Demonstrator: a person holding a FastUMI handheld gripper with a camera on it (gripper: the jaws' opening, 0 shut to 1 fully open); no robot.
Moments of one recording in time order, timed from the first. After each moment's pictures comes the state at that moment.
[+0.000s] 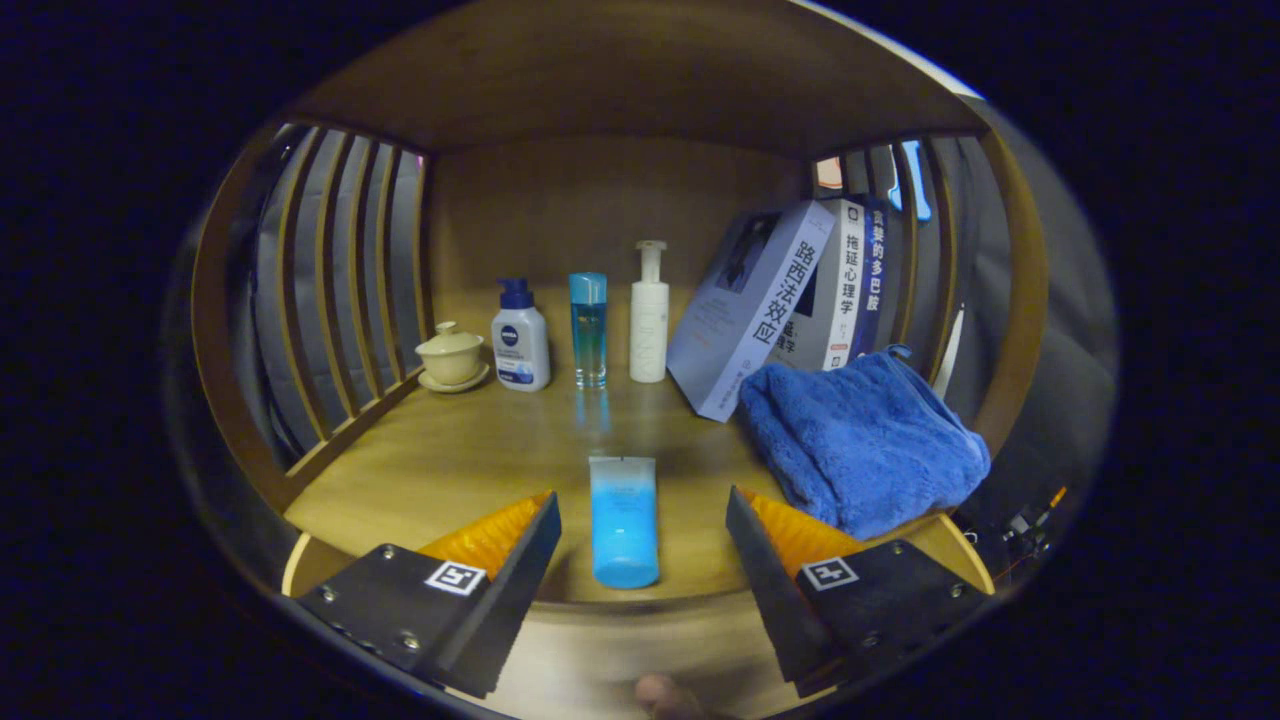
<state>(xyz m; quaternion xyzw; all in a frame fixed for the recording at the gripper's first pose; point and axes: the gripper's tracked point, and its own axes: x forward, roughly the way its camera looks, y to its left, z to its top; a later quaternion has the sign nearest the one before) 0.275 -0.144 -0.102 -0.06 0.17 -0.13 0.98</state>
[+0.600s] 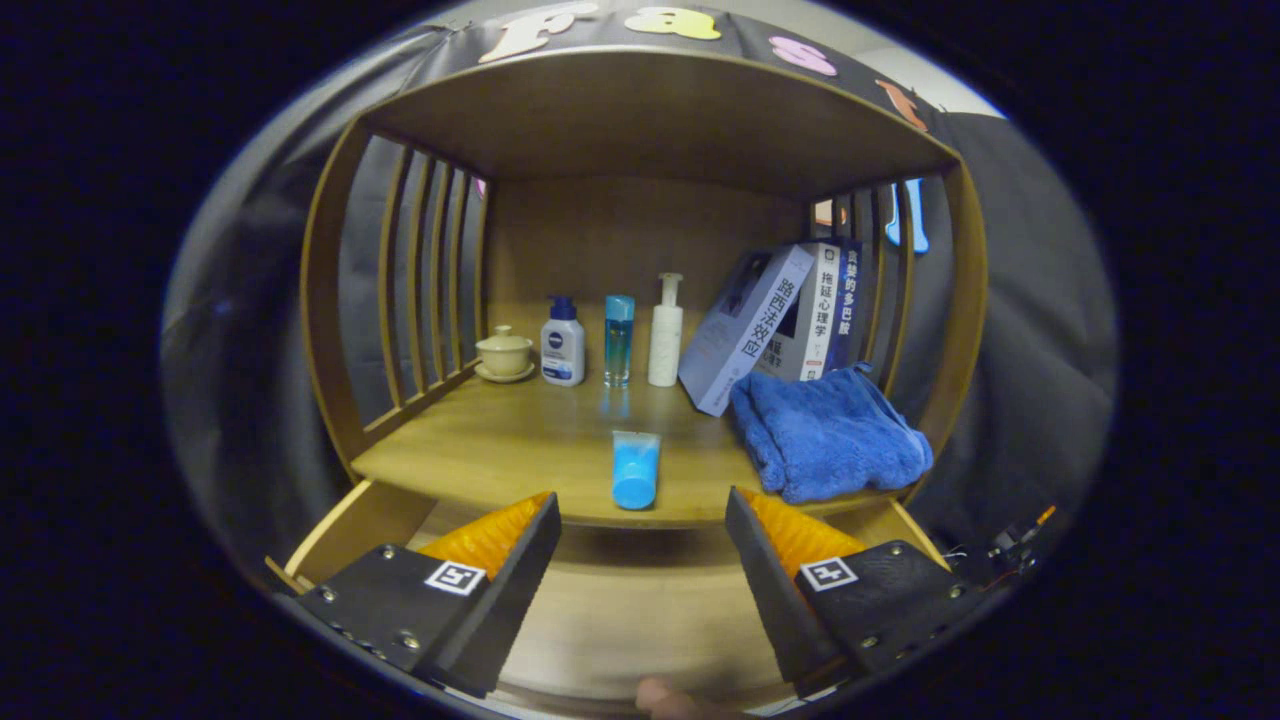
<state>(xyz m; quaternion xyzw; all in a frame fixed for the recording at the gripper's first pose) 0.182 -0.114 -0.079 -0.06 0.13 -0.08 0.99</state>
